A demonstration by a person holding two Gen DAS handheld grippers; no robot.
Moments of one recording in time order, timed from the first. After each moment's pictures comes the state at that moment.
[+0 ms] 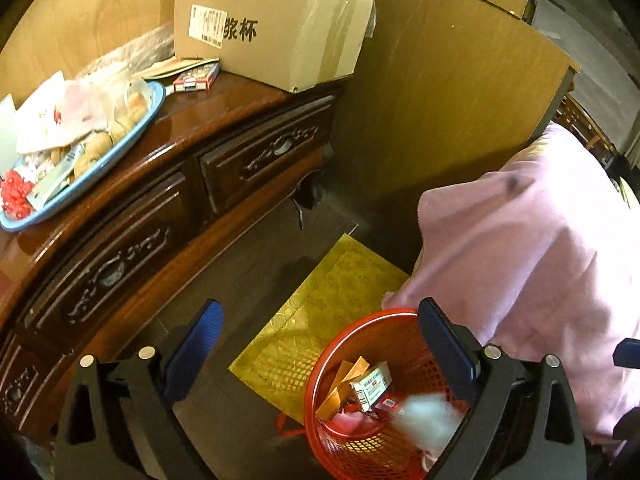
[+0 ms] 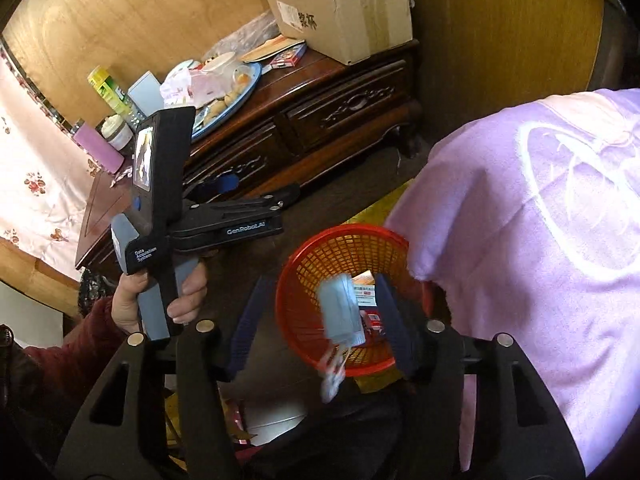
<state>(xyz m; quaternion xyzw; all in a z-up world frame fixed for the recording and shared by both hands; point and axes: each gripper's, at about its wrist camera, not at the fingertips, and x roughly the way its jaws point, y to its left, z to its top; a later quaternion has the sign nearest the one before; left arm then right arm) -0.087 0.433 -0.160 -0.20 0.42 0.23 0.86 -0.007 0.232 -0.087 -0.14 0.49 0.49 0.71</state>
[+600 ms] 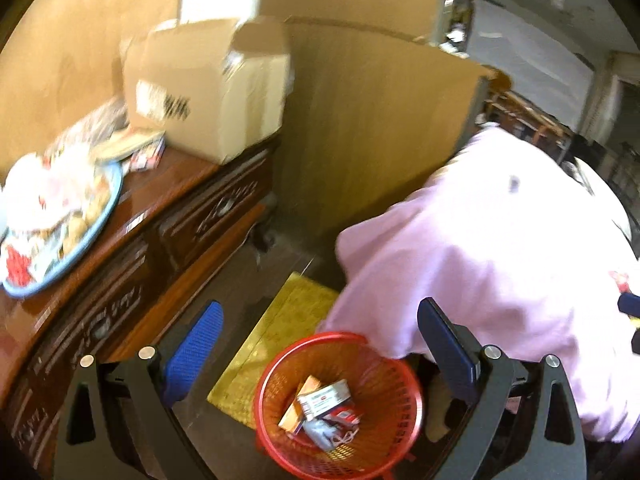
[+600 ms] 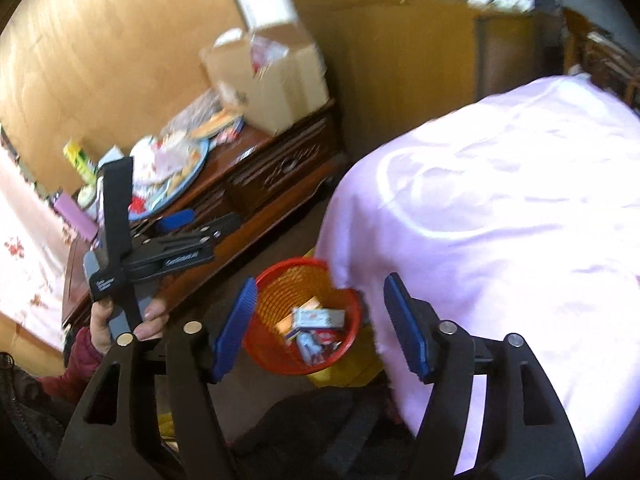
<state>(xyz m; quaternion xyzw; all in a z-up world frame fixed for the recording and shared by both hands) -0.086 0.358 -0.083 -0.13 0.36 0.16 0.91 -0.008 0.102 -0.022 -0.05 0.40 0.40 0.82</state>
